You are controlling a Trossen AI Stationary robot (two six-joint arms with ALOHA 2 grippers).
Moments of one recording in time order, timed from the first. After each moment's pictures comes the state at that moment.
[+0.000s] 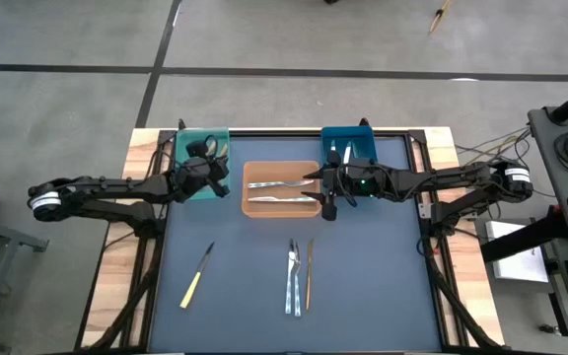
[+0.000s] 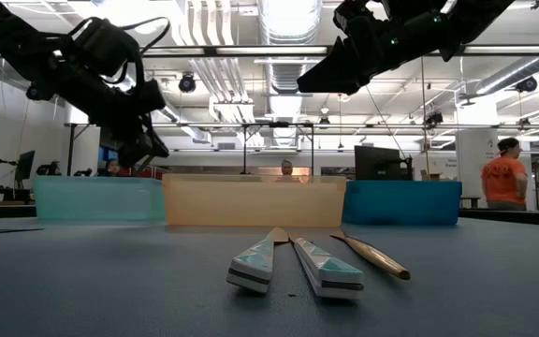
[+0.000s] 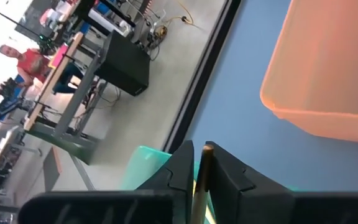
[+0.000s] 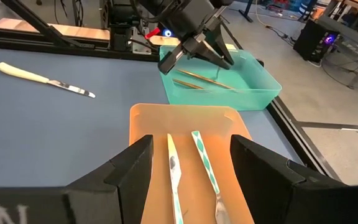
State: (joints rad) left arm 0.40 1.07 0.34 0.26 -0.56 0.57; right arm -0.15 1.35 0.78 0.27 0.01 -0.17
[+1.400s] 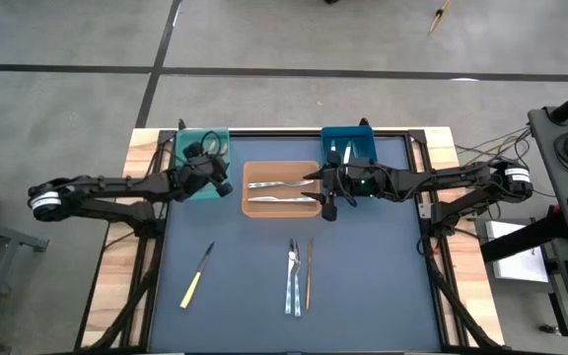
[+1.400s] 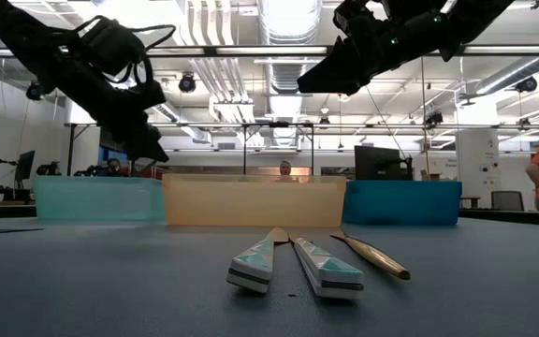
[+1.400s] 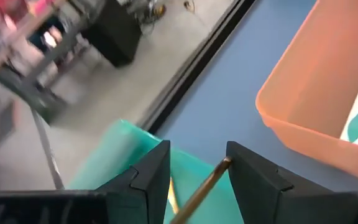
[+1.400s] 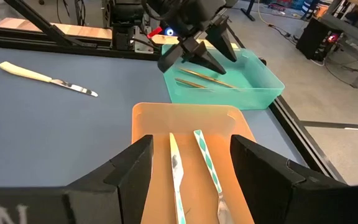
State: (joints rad) left arm 0.40 1.07 0.38 0.12 -0.56 0.24; right arm -0.15 1.35 0.78 0.26 0.00 -0.17
